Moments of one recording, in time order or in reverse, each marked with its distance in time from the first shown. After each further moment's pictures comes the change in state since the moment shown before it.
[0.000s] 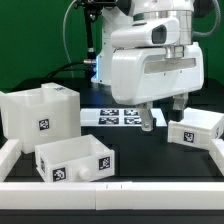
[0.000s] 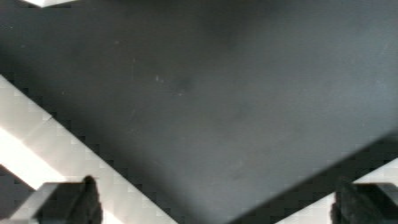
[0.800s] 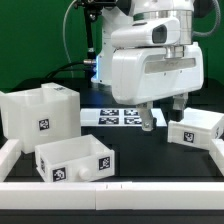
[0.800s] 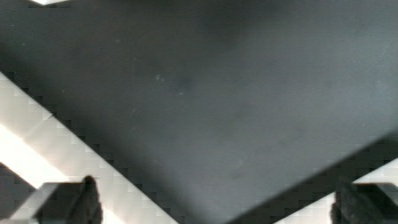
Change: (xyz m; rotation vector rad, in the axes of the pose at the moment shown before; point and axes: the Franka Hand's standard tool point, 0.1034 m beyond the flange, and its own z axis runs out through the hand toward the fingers) arm 0.000 0.000 0.000 0.000 0.000 -0.006
